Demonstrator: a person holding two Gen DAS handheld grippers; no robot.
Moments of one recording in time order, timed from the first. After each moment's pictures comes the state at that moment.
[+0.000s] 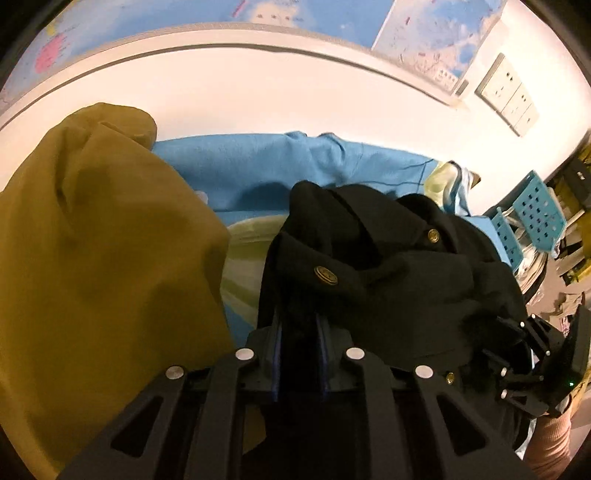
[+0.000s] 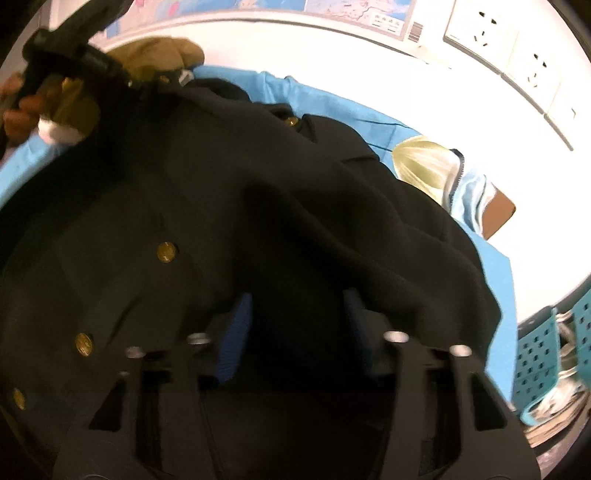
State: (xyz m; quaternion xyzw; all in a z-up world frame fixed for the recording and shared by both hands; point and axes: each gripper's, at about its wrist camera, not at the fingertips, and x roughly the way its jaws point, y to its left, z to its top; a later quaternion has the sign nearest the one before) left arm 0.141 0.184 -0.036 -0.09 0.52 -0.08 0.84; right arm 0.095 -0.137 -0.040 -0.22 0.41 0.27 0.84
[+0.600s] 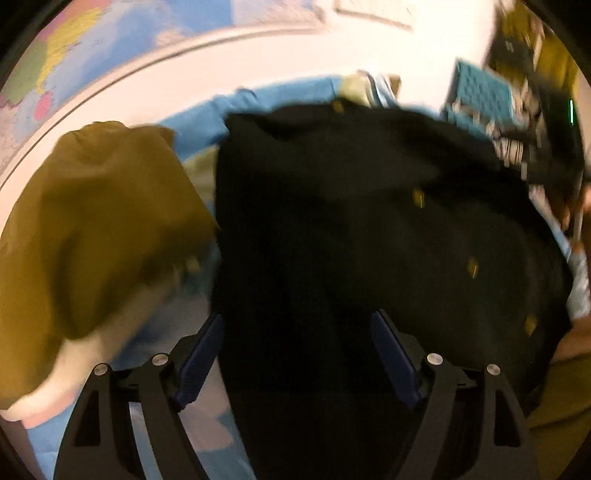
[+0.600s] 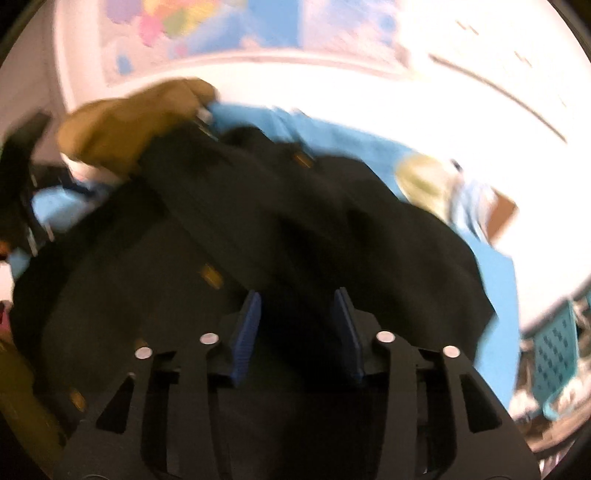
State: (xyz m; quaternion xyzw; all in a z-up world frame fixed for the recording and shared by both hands) left arm -0.012 0.153 -0.068 0.11 0.50 -0.15 0.85; right arm 0.075 -0.134 0.002 -0.15 0.39 0.33 0.85
